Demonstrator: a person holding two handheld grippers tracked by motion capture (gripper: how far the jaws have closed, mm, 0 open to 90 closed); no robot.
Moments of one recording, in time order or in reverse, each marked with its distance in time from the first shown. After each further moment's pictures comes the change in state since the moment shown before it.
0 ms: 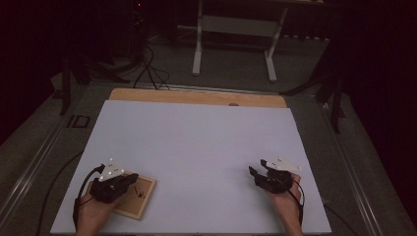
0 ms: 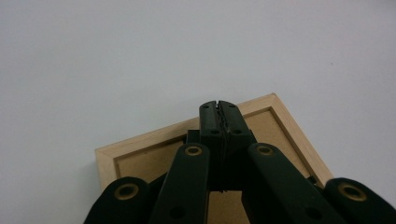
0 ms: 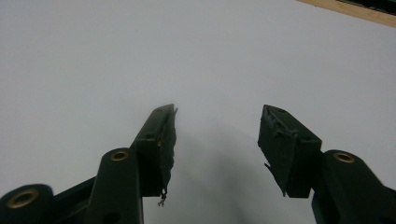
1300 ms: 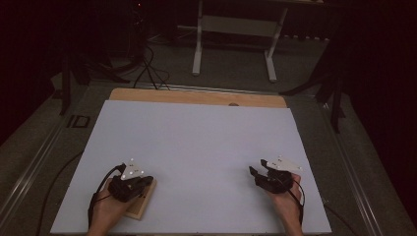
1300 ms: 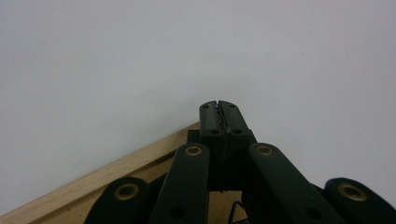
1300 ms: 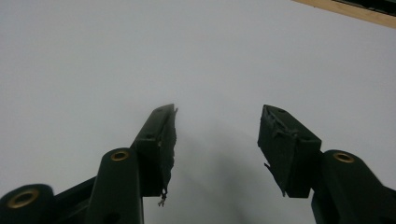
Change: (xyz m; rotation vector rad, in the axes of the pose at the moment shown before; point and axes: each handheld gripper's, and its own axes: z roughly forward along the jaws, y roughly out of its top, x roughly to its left) left arm -0.023 0.016 0.028 0.073 -0.066 0.100; right arm 0.000 0.000 -0.001 -0.003 0.000 0.003
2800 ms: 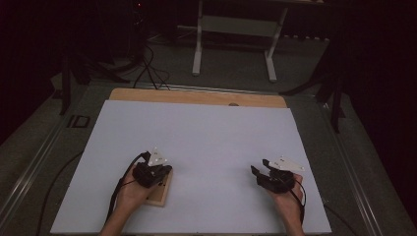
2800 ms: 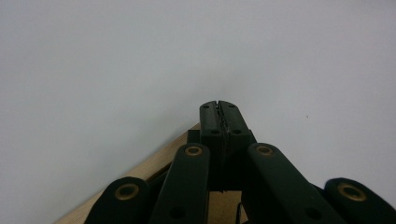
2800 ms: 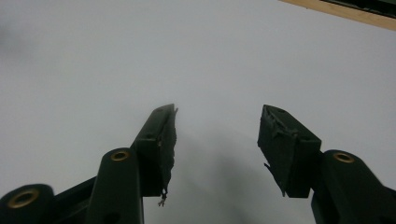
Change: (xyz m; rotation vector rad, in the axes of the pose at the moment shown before) left arm -0.012 0.049 0.046 0.014 0.000 0.061; right arm -0.004 -0.001 -0.003 -0.009 -0.010 0.012
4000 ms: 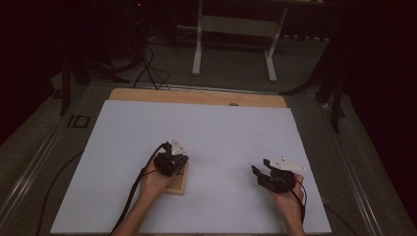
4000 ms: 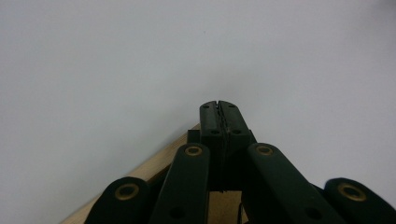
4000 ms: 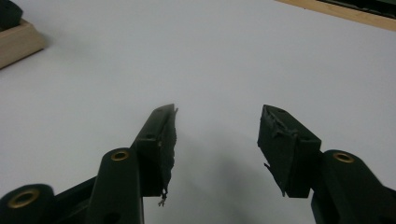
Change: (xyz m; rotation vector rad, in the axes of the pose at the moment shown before) left arm -0.011 0.044 0.043 -0.011 0.038 -0.015; right arm -0.002 0.000 -0.001 -0.005 0.000 0.003
